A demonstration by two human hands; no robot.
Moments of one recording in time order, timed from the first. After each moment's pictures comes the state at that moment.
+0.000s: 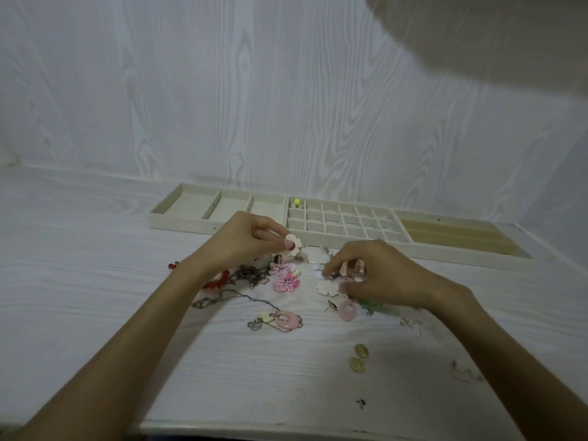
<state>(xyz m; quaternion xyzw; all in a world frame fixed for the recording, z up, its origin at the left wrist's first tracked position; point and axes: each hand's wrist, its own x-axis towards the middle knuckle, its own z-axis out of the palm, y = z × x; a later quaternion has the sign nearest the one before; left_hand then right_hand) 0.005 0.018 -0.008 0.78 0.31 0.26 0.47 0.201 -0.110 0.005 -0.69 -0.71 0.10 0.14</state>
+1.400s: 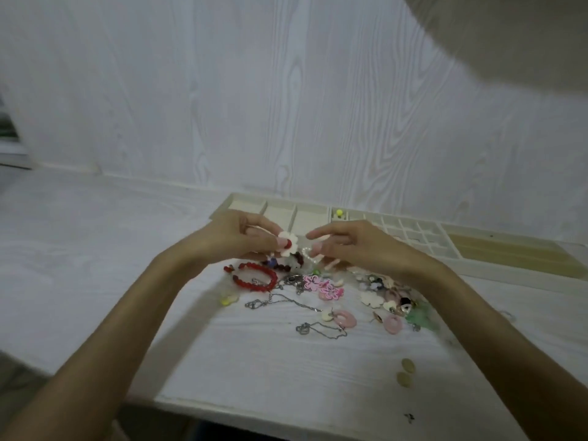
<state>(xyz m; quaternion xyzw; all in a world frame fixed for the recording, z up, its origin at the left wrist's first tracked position) -0.071 0.021 0.021 0.72 0.37 0.25 0.53 0.138 -0.063 0.032 -0.62 -0.64 0.35 0.29</state>
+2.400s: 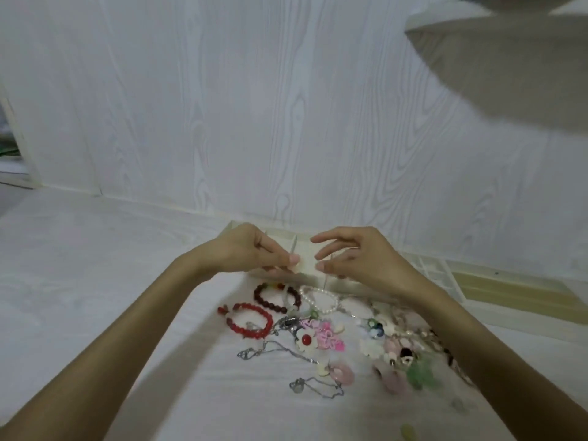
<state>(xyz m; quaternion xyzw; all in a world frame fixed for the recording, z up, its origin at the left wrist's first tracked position) -0.045 0.063 0.050 0.81 0.37 0.18 0.43 0.152 -0.031 0.059 -0.62 -0.63 0.27 0.38</state>
